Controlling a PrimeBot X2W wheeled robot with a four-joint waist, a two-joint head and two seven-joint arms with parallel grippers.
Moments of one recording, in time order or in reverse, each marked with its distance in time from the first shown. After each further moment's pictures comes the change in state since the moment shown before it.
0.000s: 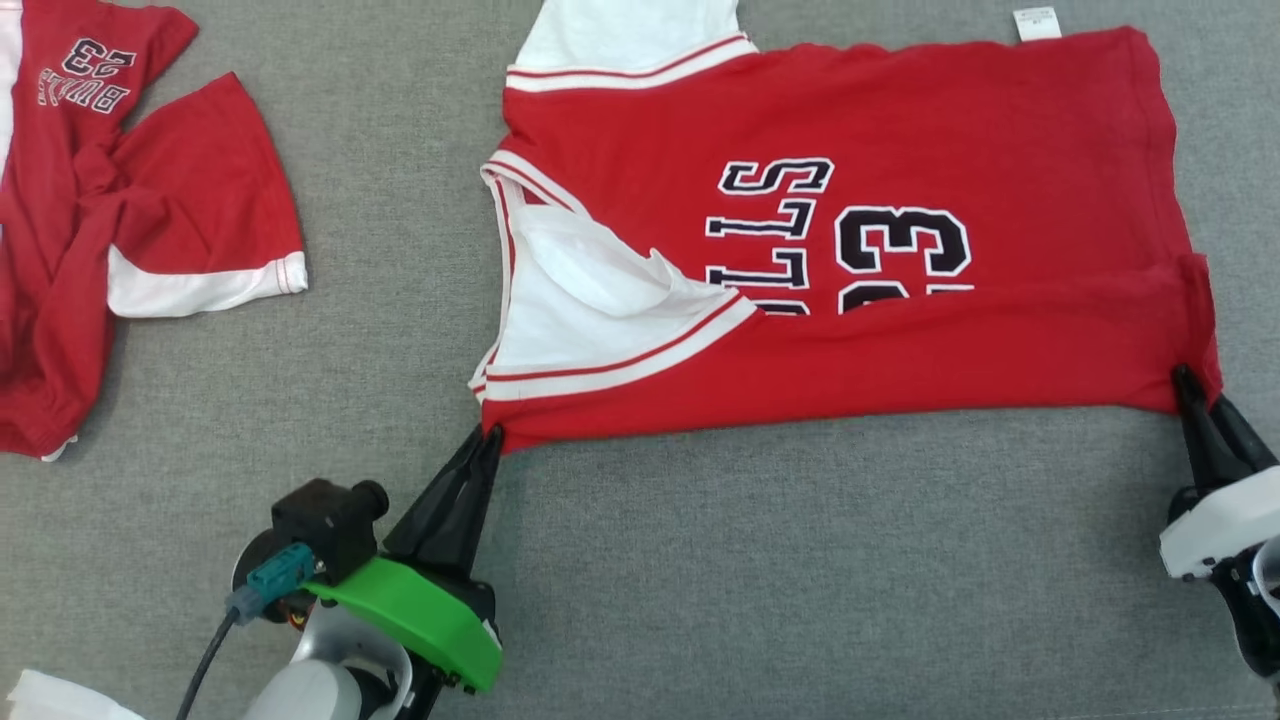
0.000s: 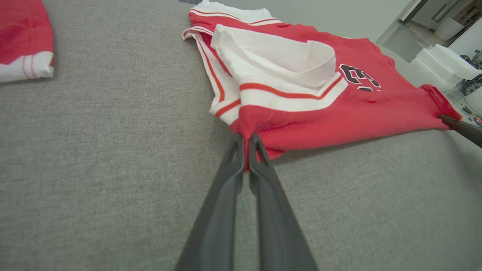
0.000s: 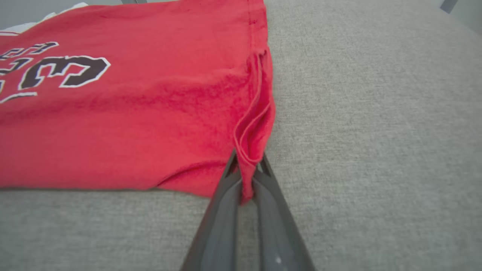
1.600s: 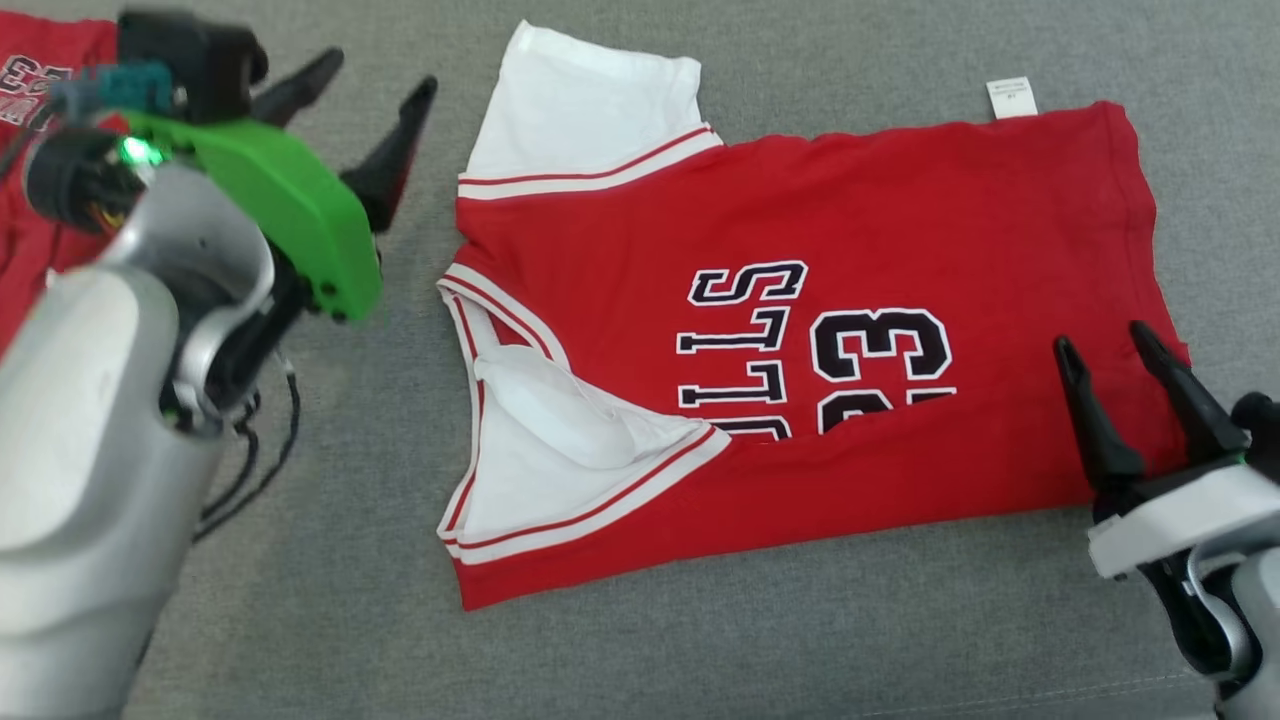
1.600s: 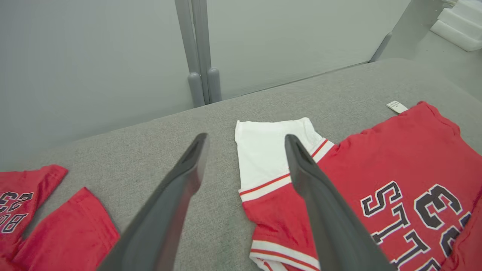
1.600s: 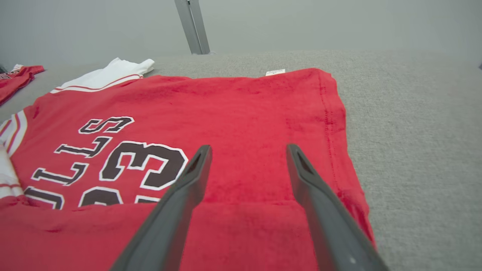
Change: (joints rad) left arm -0.597 0.111 0.035 0.045 -0.074 -0.015 0.502; right arm 0.103 0.028 0.009 -0.337 -0.084 0.000 0.021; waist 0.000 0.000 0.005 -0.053
